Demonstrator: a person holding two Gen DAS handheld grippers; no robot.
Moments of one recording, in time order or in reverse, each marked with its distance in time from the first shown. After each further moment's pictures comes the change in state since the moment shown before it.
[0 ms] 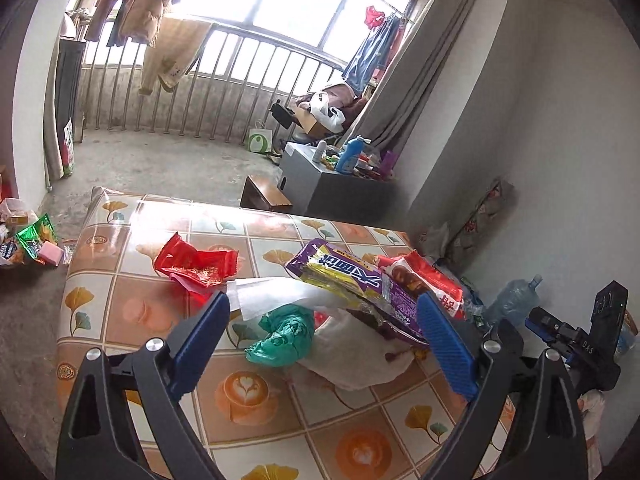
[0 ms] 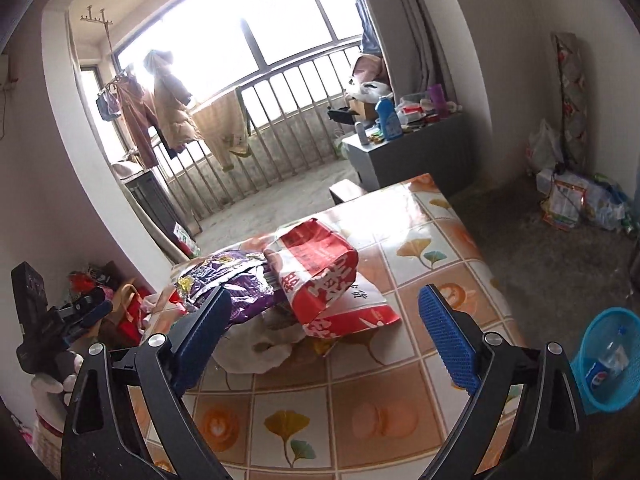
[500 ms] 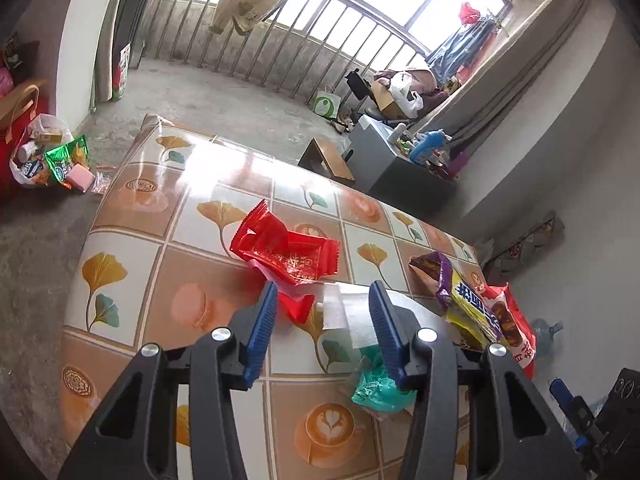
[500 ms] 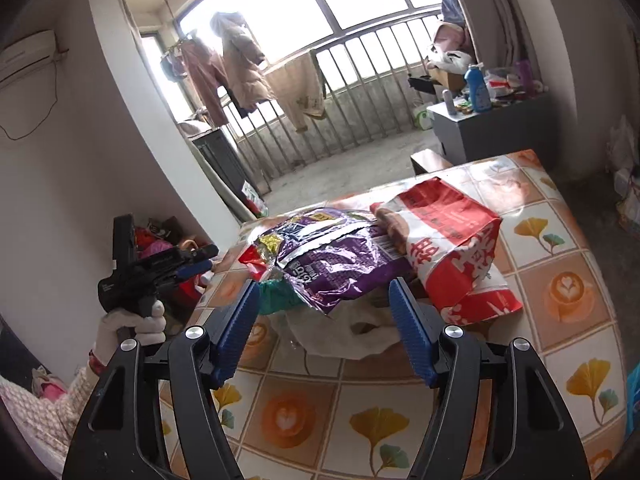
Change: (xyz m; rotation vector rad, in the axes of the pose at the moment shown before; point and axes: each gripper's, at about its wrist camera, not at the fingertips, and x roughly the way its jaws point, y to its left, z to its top) left arm 0.064 0.110 0.017 -0.290 0.128 0.127; right arm 0.043 0.080 -0.025 -0.150 0.138 0.241
